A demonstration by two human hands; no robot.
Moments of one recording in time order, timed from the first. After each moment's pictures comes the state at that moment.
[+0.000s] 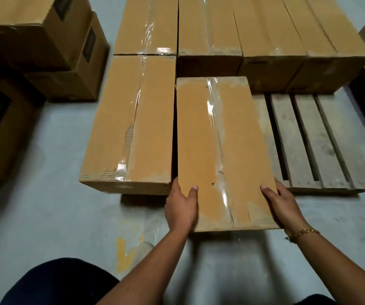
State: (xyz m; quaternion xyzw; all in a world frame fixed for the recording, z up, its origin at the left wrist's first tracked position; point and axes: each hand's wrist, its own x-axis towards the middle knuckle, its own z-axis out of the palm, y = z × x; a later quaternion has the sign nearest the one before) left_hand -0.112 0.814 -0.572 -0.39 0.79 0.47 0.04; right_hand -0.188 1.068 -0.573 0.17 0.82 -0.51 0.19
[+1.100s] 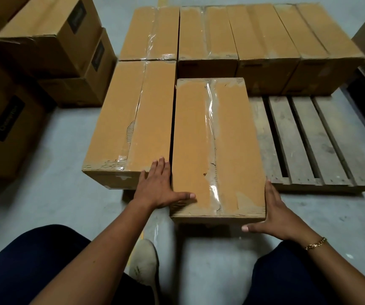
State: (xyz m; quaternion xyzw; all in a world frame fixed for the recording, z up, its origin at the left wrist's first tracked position) left_hand -0.107 0.741 -0.555 -0.10 0.96 0.13 0.21; right_hand -0.145 1.098 -0.572 -0.11 0.92 -0.20 0.32
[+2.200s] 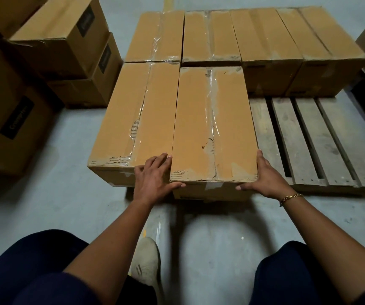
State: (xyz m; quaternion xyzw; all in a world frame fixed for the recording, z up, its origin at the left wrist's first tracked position) left_hand -0.100 0.725 -0.581 -0.10 0.99 0.07 0.03; right_hand -0.223 1.057 -0.581 -0.10 0.93 -0.26 0.23
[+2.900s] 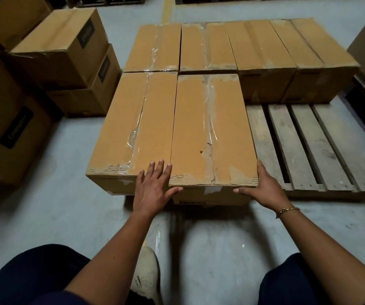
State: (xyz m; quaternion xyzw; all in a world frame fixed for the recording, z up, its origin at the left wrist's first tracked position) left_hand -0.094 0.726 -0.600 -0.09 0.99 0.07 0.01; right_hand -0.208 1.059 -0.595 -0.08 0.92 -0.34 0.16
